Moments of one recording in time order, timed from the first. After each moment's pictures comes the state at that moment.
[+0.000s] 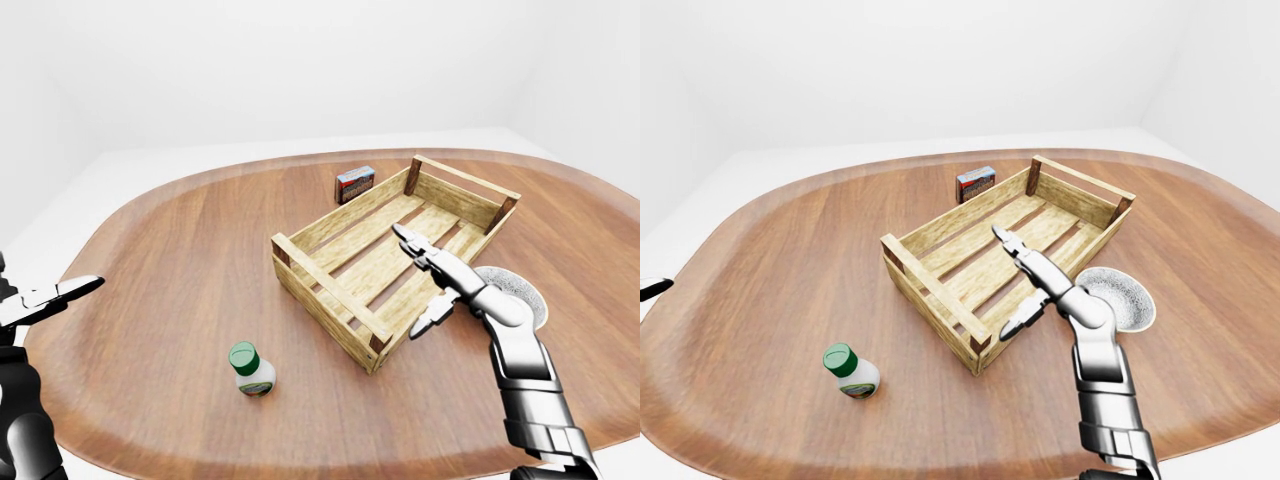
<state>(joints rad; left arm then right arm) -0.08 0.41 0.73 -0.22 -0.46 0.09 -0.04 -0.28 -0.30 -0.17 0.09 -0.21 0.05 0.70</state>
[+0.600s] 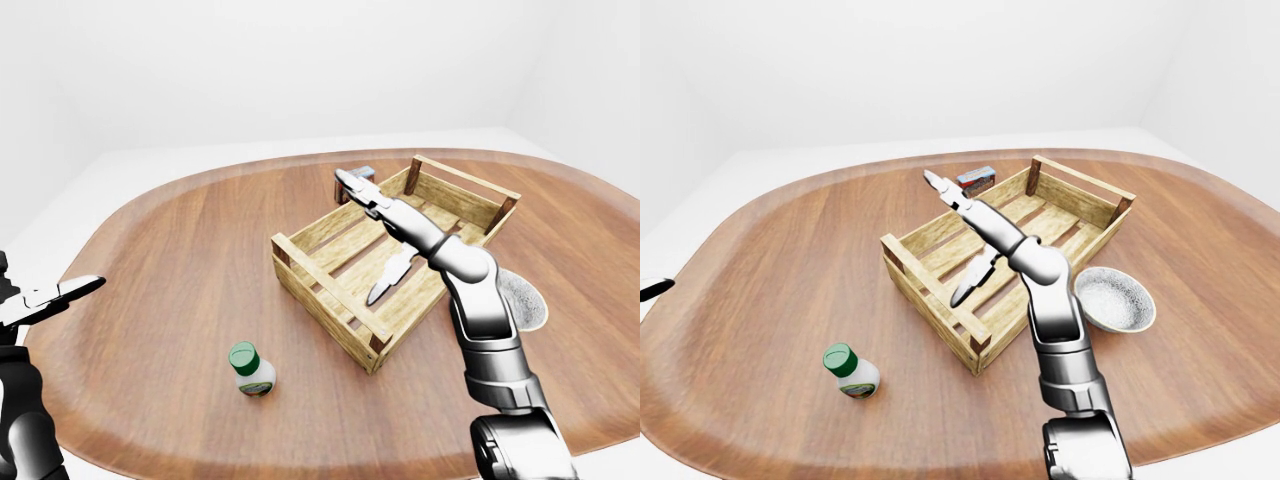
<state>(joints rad) -0.08 0.41 0.72 -0.22 -0.47 0.09 -0.04 -0.53 -0.20 -0.03 -0.04 -0.23 0.09 0.70</state>
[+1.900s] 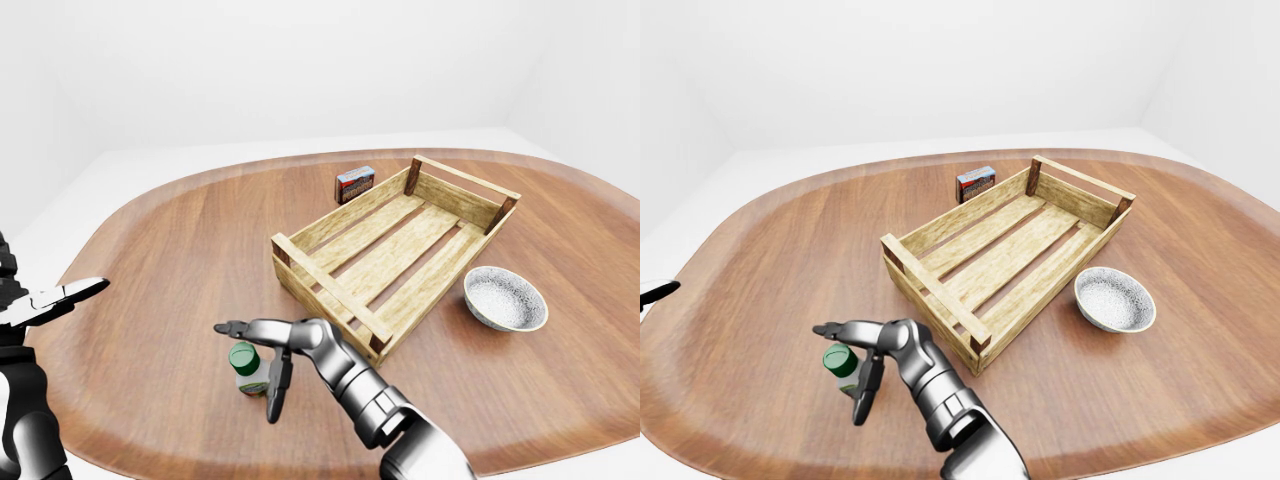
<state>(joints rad) -0.08 0.41 0.71 -0.19 -0.48 0.09 -0.05 -0.58 0.33 0.28 0.79 -0.61 0.02 0.70</state>
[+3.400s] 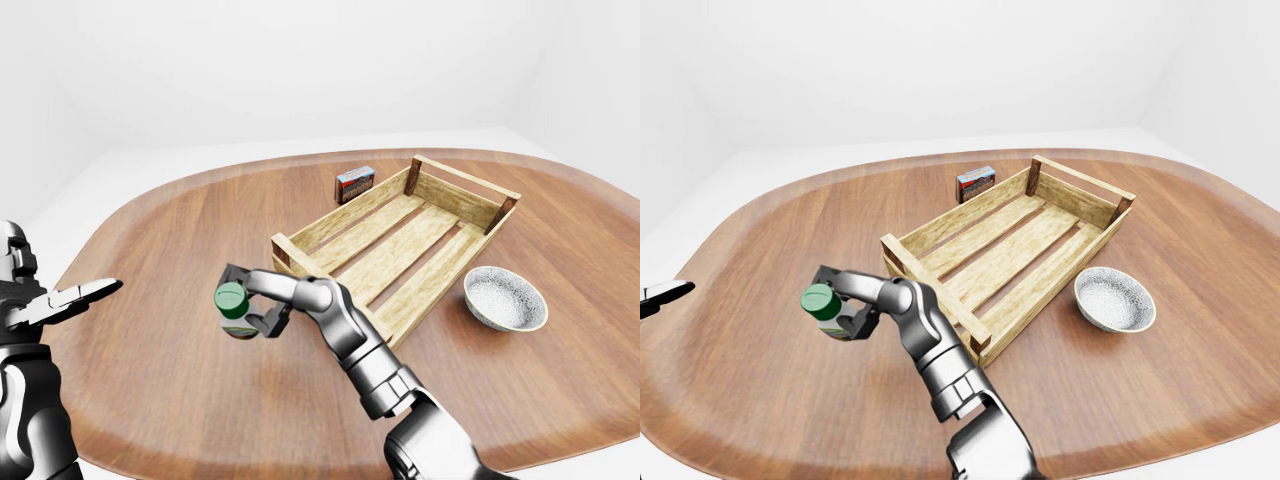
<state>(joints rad) -0.08 0.39 0.68 -0.19 -0.47 0.09 -0.06 -0.66 0.29 0.26 0.54 -0.64 0.09 0.70</state>
